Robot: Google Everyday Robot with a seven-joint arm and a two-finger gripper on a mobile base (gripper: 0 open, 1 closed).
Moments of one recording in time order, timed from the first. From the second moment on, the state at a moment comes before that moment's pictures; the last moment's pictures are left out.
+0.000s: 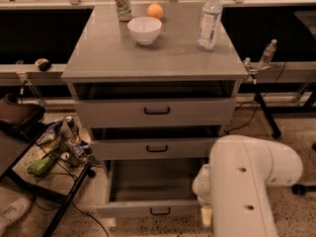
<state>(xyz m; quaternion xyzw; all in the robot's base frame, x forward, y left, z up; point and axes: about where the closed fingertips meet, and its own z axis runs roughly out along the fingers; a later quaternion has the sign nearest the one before) 0.529 -0.239 0.186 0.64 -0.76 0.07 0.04</state>
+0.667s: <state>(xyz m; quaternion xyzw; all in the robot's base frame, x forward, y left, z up) 0.491 -0.157 0.151 0.70 -0.71 0.04 0.02</state>
